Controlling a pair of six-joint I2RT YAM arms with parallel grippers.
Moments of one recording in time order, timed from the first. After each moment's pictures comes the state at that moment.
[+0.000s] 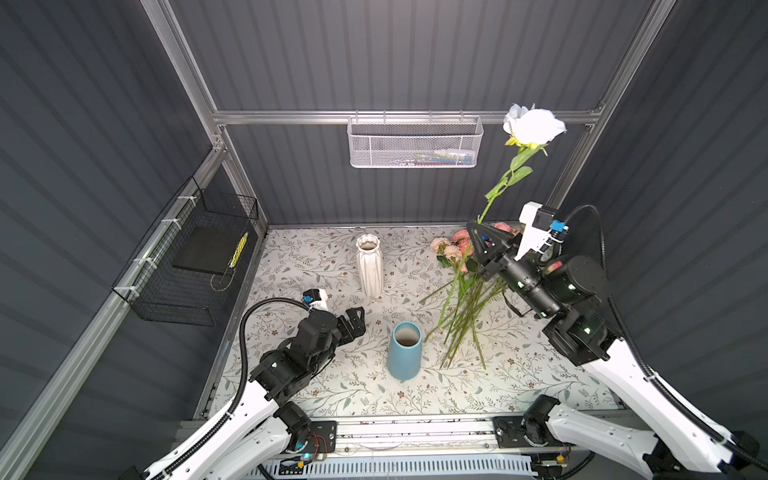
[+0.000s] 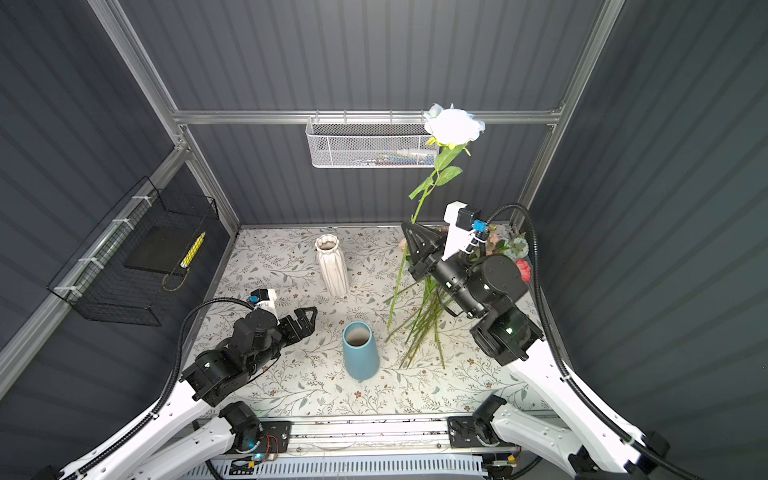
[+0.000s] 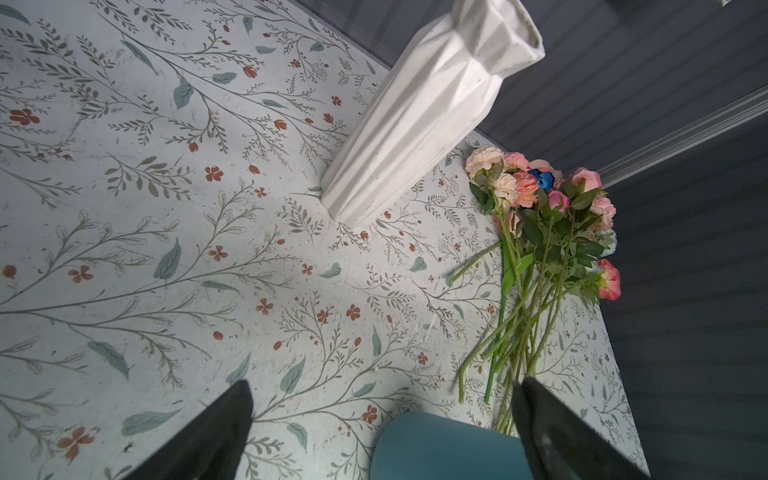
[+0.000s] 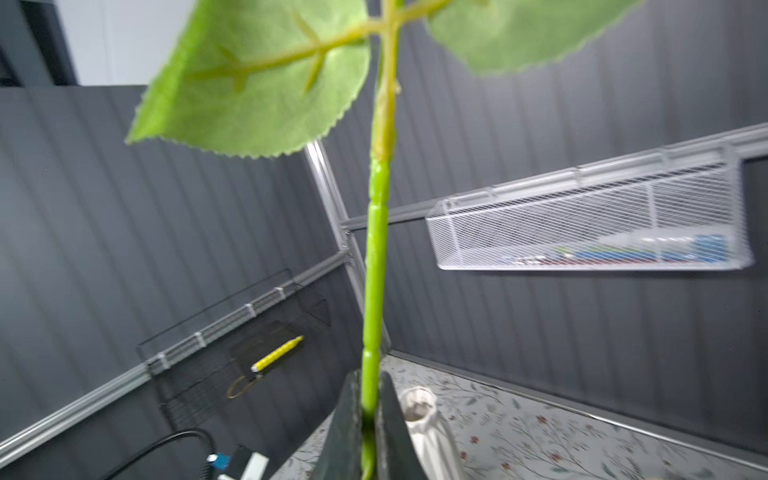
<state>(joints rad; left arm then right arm) -0.73 0.69 0.64 -0.49 -0.28 -0.84 0.71 0.94 1.15 0.11 -0.06 0.34</state>
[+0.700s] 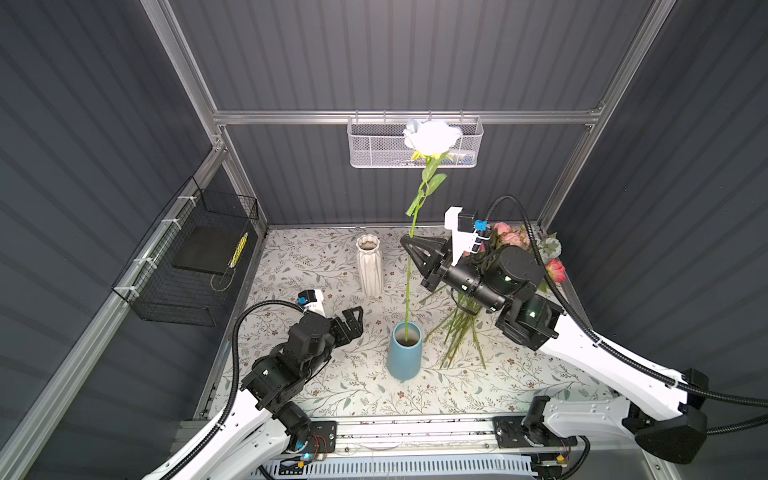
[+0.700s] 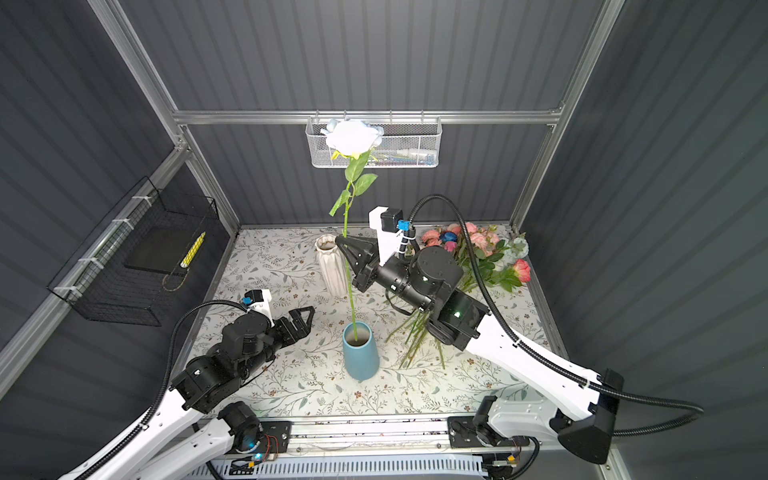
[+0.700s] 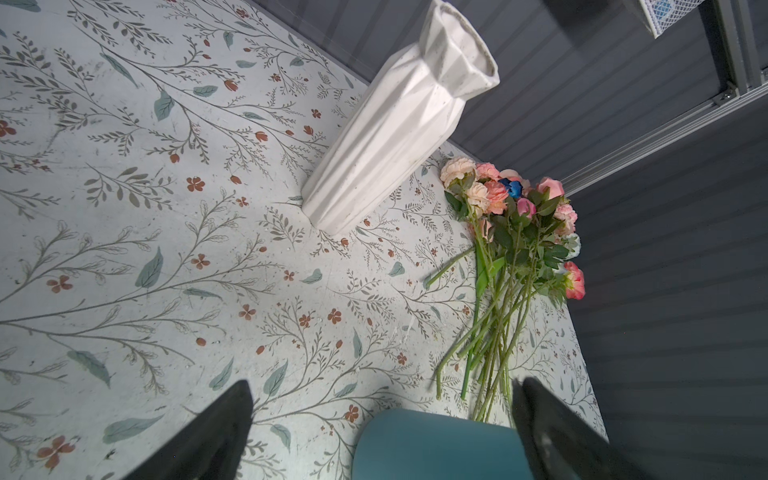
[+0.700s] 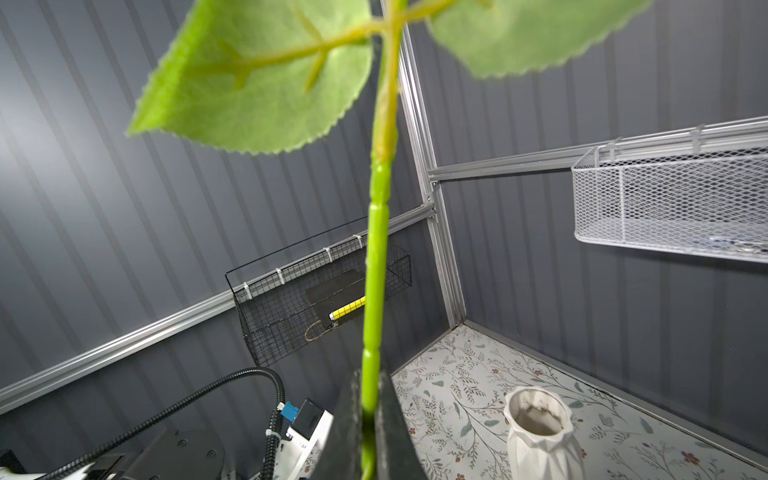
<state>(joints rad) -0.73 0.63 0.63 -0.49 -0.26 -0.84 0.94 1.21 1.25 0.19 -0.06 0.27</state>
